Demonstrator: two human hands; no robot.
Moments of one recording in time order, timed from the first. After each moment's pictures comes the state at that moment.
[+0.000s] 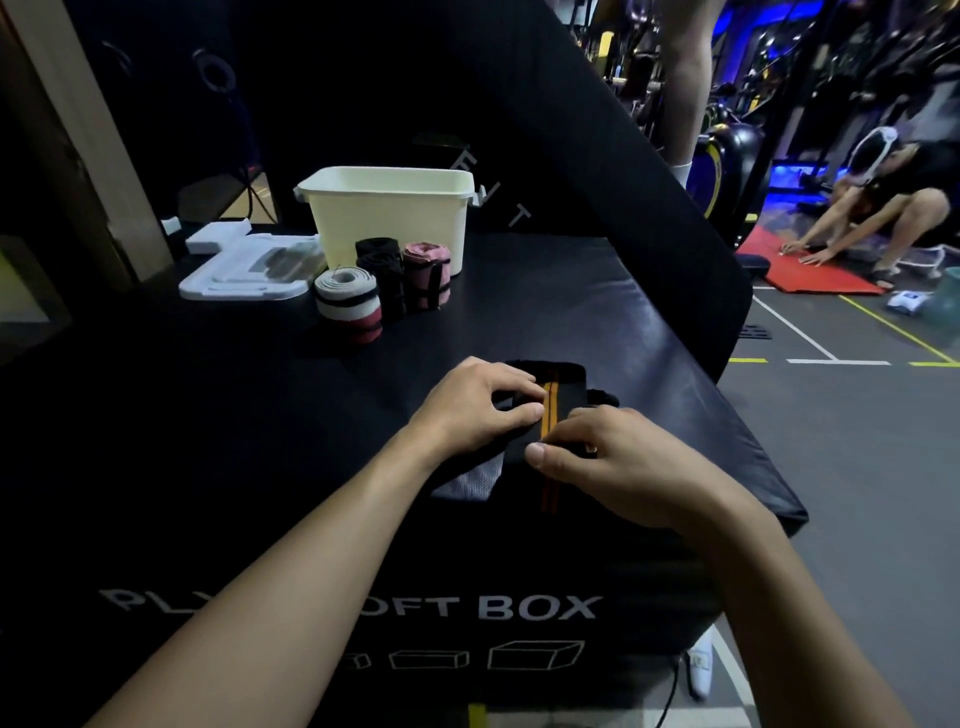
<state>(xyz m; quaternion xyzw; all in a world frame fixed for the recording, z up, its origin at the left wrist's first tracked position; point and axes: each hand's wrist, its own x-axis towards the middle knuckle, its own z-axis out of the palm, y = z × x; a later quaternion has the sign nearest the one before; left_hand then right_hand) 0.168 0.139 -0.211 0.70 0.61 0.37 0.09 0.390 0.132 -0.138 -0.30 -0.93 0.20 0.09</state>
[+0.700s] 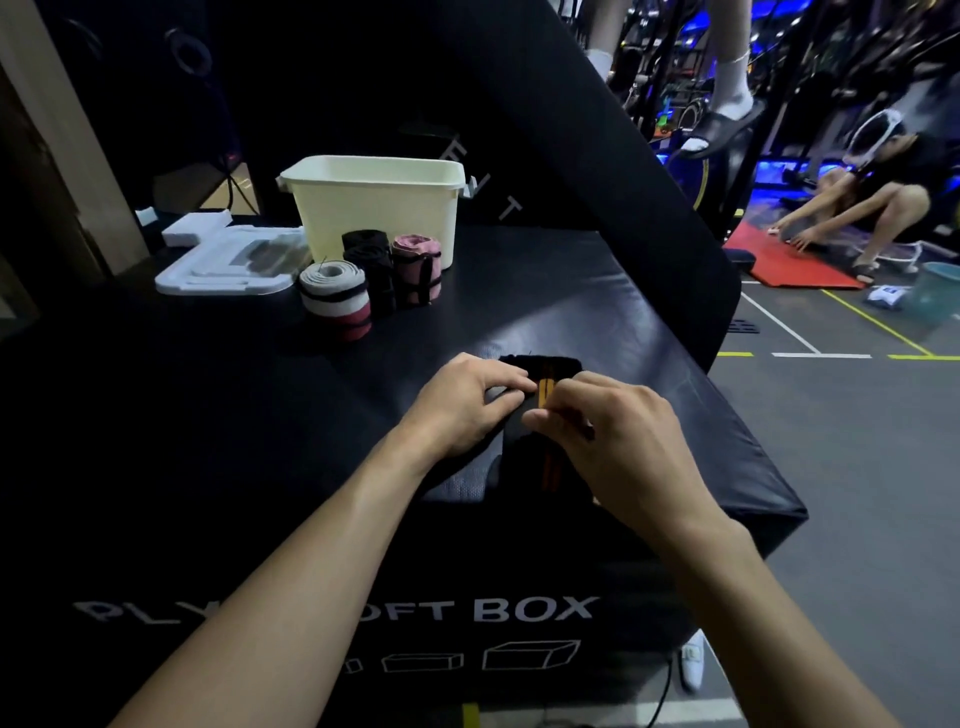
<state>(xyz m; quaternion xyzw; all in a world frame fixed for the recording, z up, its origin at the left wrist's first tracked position) 0.166 0.142 -0.214 0.66 0.63 0.40 0.10 0.379 0.129 -0.158 -0.32 -0.88 0.07 0.34</state>
